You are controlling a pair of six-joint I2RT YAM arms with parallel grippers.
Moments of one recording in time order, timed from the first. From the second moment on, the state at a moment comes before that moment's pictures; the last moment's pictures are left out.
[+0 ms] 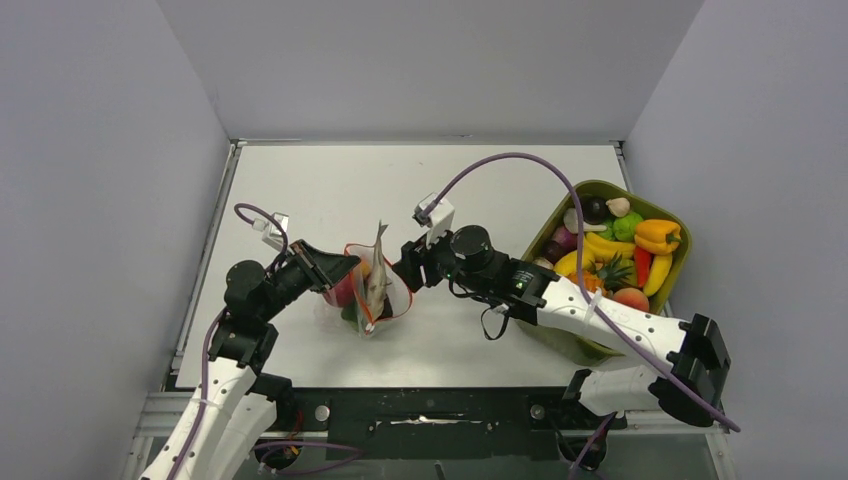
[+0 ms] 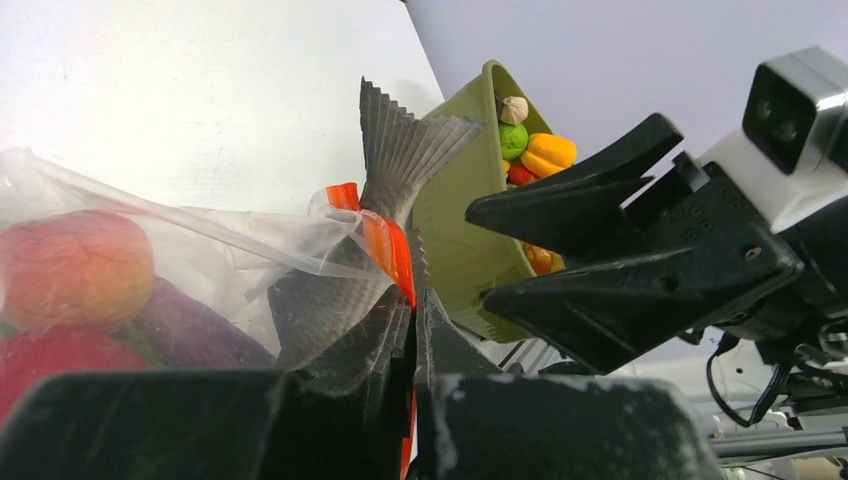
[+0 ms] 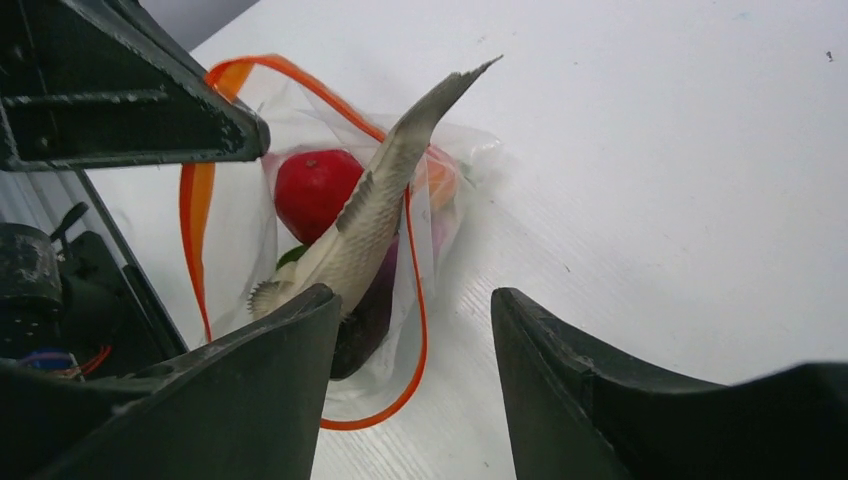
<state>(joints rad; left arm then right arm) -0.24 0.61 0.46 0.08 0.50 -0.91 0.99 1.27 0.98 -0.05 0.07 0.18</state>
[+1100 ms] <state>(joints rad) -0.24 0.59 0.45 0.11 0.52 -0.91 0.95 1.41 1.10 0.00 0.20 0.51</state>
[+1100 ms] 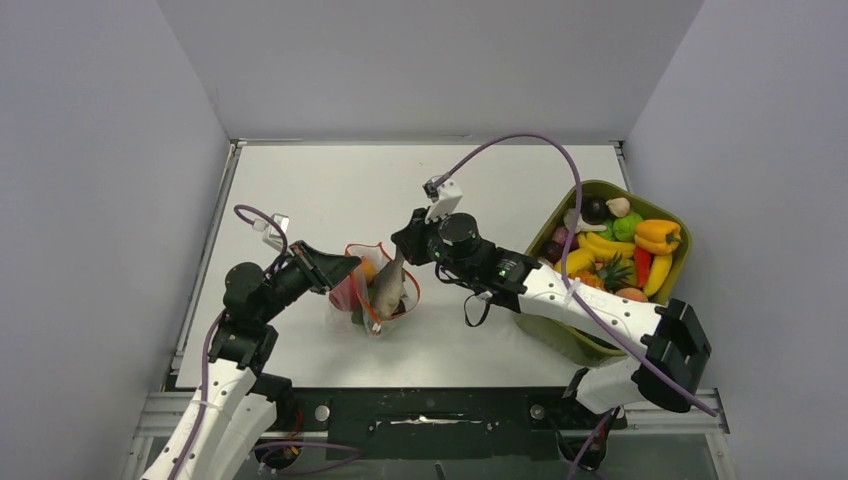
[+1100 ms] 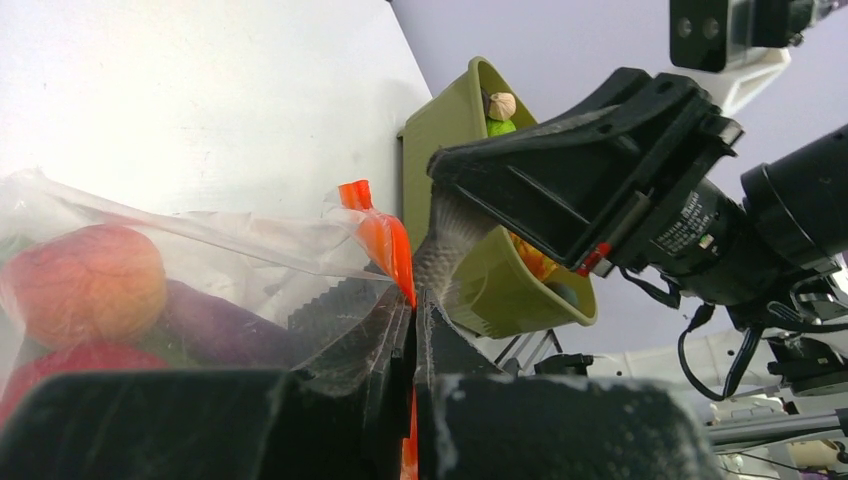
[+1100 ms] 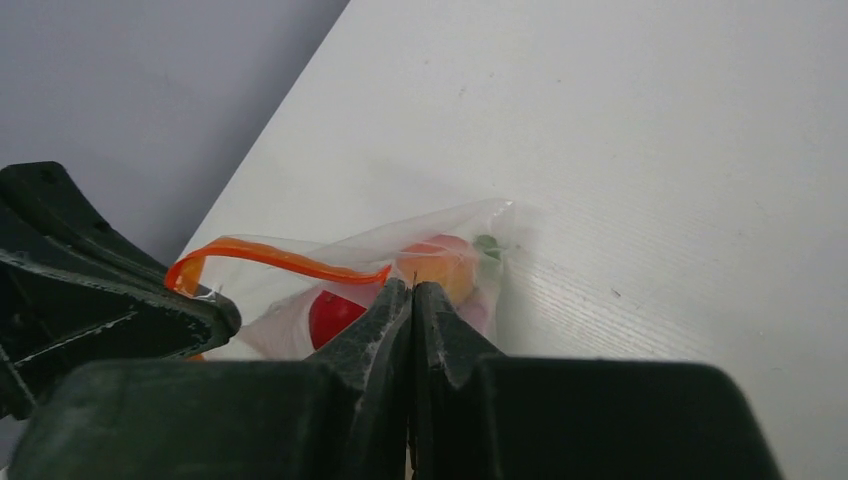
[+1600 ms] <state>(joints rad) -0.24 0.61 0.43 0.16 0.54 -0.95 1.03 1.47 1.04 0.15 0.20 0.60</state>
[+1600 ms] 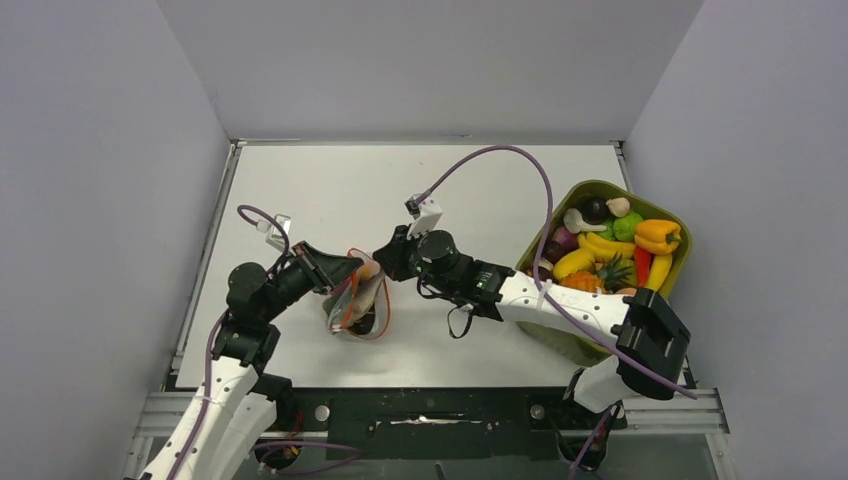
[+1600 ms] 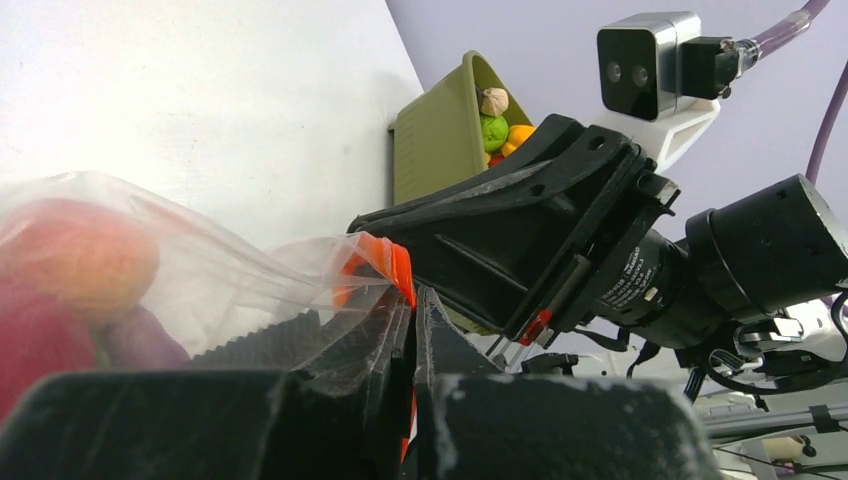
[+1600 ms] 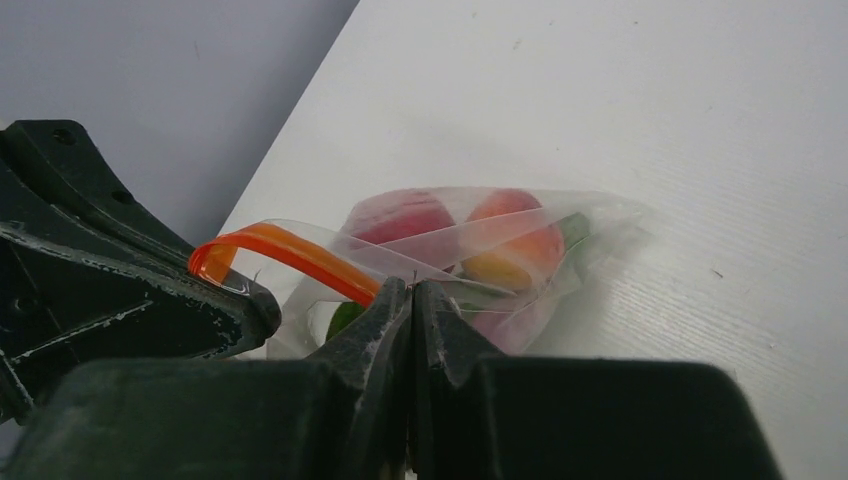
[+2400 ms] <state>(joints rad) -0.24 0.62 0.40 0.26 0.50 -1.06 1.11 1.27 0.80 0.57 0.51 0.58</state>
